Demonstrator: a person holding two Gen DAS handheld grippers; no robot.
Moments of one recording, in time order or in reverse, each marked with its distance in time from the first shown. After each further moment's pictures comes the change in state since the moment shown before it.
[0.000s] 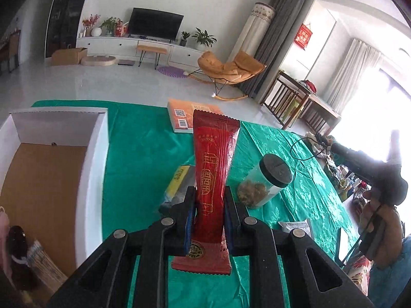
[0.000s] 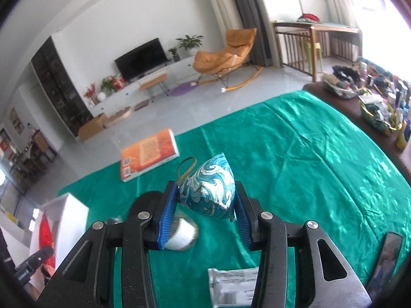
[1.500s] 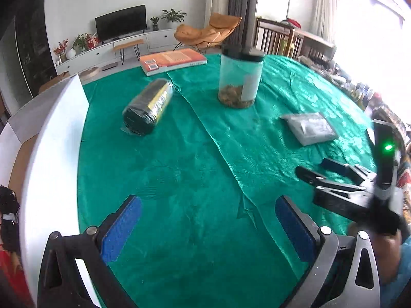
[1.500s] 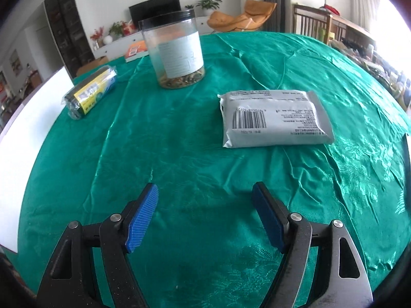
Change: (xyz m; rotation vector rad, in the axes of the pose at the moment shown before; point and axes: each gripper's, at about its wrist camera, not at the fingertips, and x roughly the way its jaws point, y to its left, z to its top) left arm 0.049 -0.087 -0.174 0.354 0.169 0.153; right arm 0.018 -0.018 -0.250 -0.133 0.149 -0.122
